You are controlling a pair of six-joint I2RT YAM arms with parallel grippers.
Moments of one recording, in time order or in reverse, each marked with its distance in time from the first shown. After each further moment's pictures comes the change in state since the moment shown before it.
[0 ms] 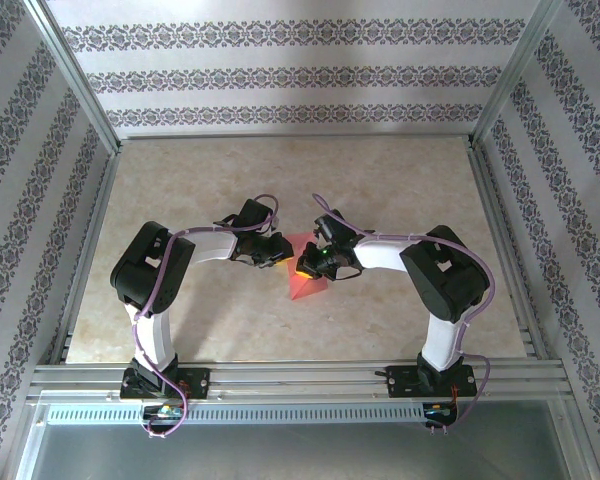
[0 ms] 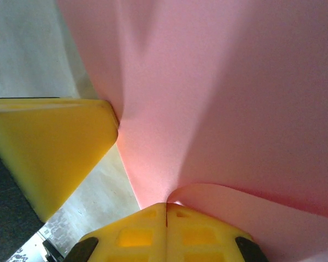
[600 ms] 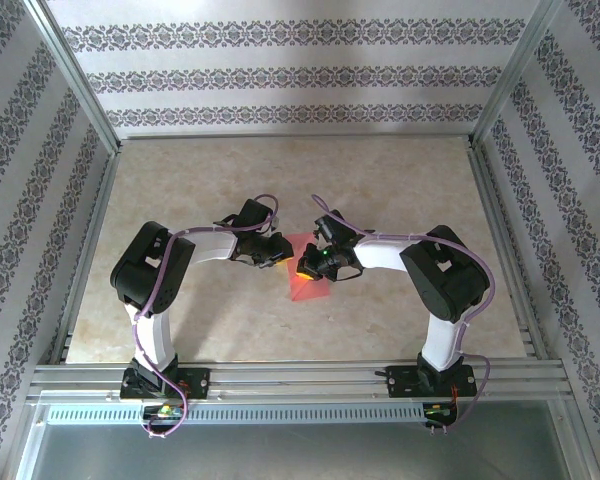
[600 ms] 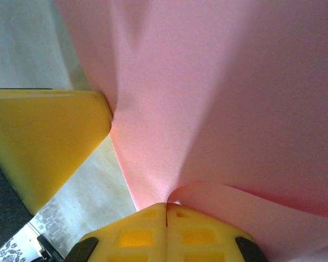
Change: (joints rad) left arm 0.000 0.000 0.000 0.000 0.000 0.000; right arm 0.000 0.000 0.004 -0.024 -0.009 -0.027
